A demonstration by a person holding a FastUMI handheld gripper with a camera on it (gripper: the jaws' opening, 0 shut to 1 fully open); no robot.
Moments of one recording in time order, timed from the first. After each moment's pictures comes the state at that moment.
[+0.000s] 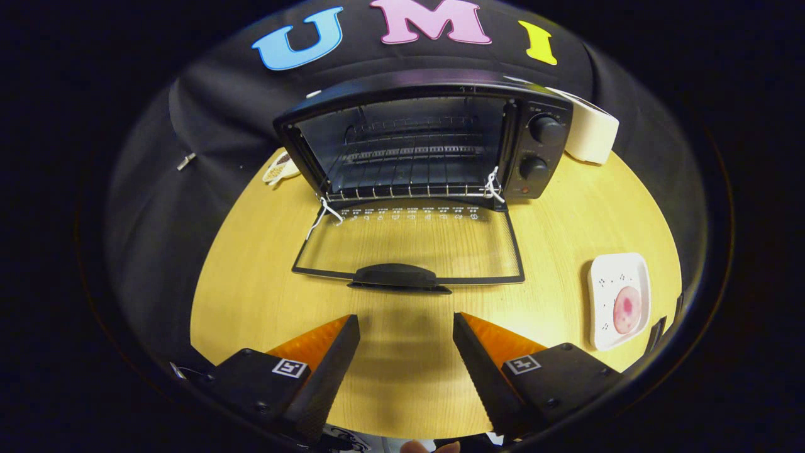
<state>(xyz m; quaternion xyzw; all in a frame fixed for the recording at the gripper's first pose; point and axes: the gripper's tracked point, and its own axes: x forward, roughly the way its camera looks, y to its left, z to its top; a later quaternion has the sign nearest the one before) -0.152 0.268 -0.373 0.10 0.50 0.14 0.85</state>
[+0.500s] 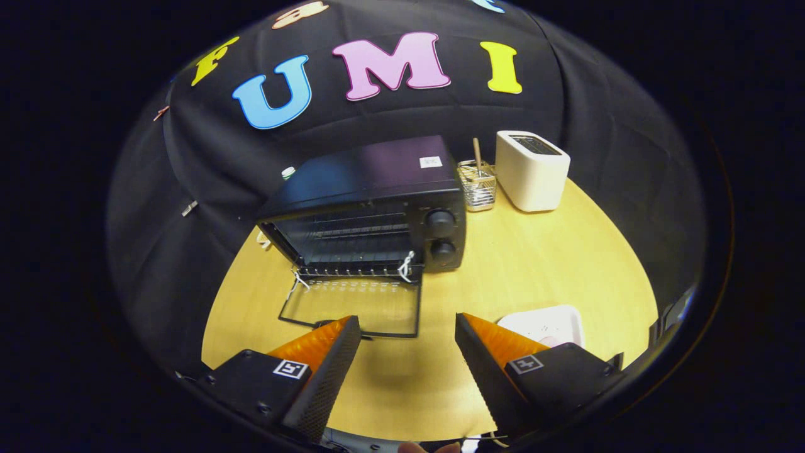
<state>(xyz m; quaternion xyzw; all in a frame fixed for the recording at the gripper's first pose) -0.092 0.133 -0.308 0.10 0.43 0.12 0.89</state>
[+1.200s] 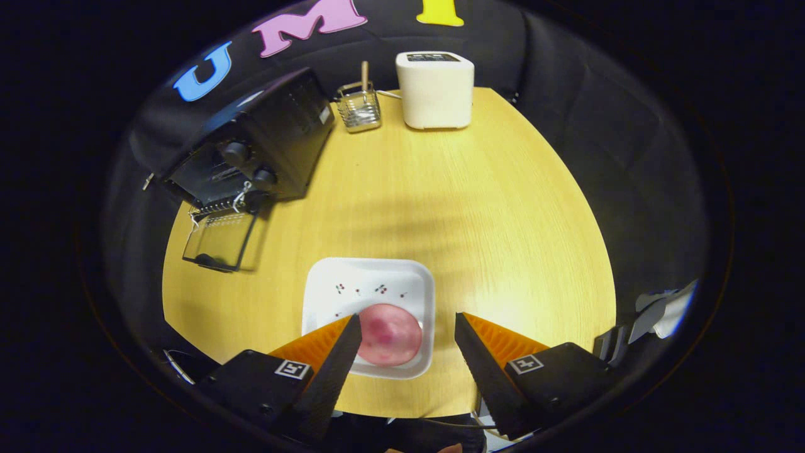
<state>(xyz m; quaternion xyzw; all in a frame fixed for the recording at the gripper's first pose) -0.111 -0.089 -0.445 0.07 0.59 0.08 0.80</state>
